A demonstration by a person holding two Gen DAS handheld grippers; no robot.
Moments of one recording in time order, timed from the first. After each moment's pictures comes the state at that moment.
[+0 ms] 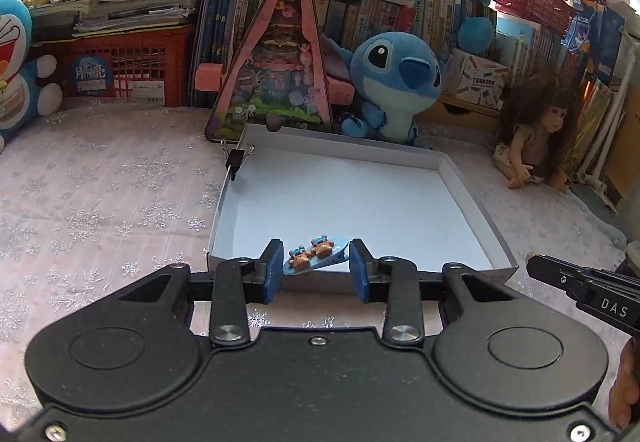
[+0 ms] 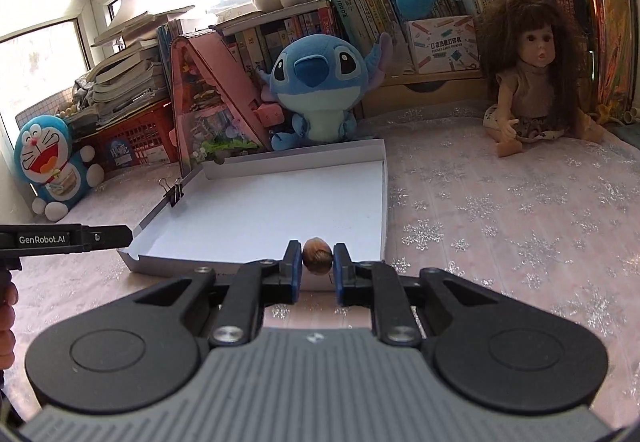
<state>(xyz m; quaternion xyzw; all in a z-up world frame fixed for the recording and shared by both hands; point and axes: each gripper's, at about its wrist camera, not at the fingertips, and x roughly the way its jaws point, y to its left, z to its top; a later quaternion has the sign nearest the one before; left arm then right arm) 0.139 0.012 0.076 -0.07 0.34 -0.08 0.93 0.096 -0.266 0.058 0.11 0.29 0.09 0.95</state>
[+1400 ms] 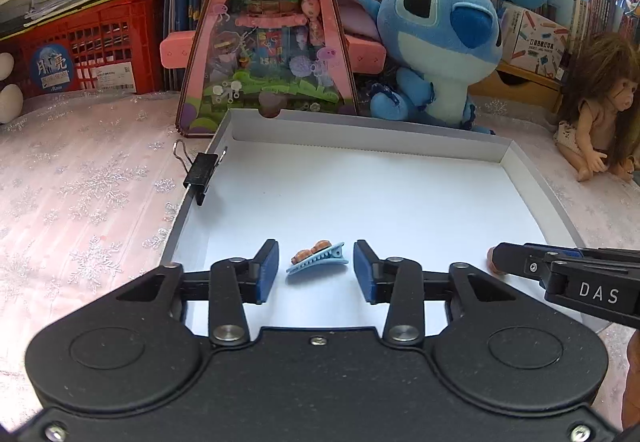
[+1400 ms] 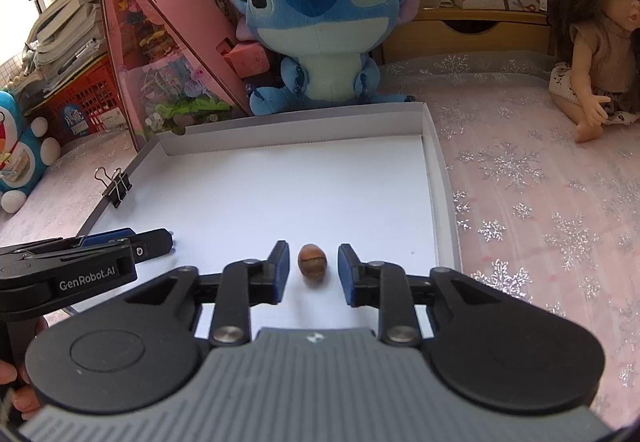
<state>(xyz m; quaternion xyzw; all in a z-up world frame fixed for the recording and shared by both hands) 0.248 -0.022 0.017 -0.03 0.37 -0.05 0.93 0.228 -0.232 0.018 0.09 0.39 0.10 0.91</state>
